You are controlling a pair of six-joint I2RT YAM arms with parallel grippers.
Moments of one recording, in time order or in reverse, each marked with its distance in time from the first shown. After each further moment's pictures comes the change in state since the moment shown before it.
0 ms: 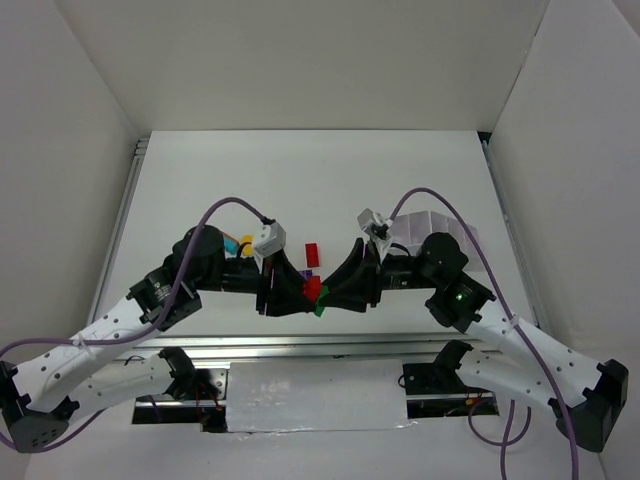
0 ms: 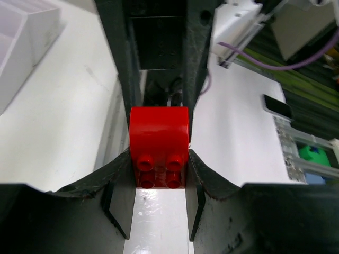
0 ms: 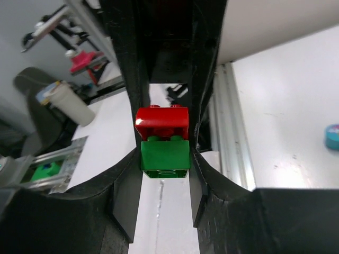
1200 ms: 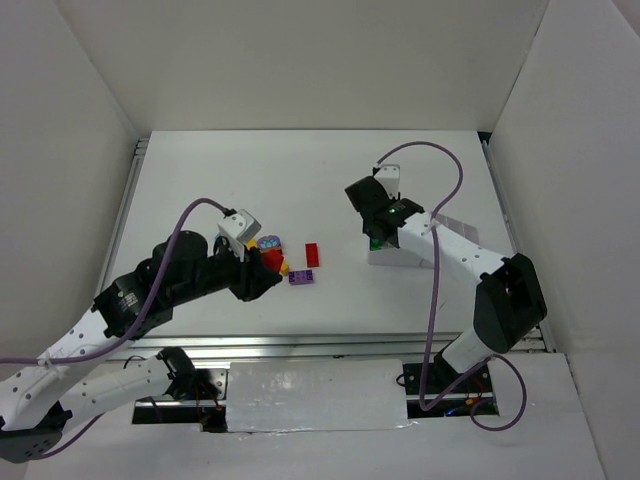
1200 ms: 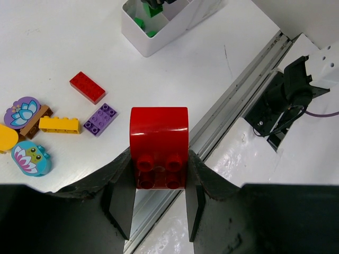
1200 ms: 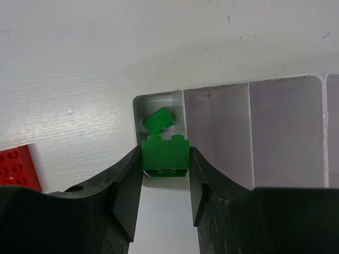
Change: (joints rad) left arm -0.002 -0.097 0.116 -0.450 -0.637 0.052; right arm -0.184 0.728 0.488 -0.835 1.460 -0.001
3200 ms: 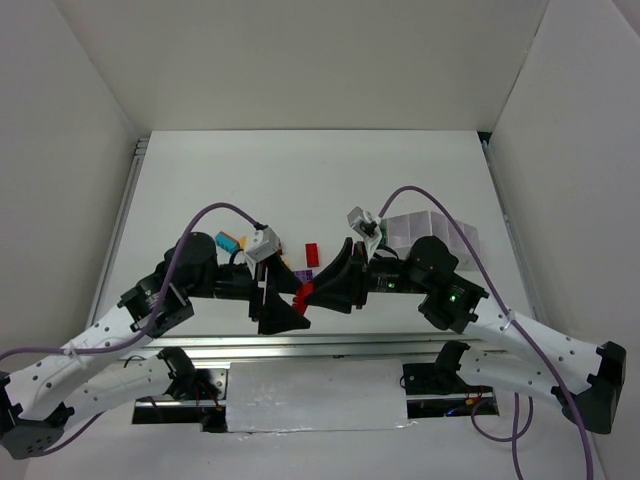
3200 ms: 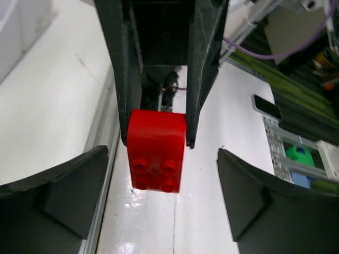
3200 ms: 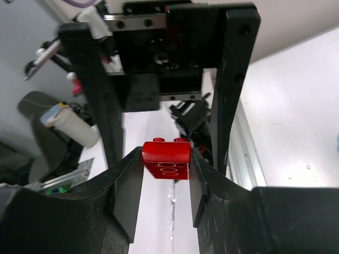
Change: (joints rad) left arm 0.001 0.032 -0.149 0.406 0.624 -0.105; right arm 0.335 -0.684 -0.434 0.828 -1.228 0.055
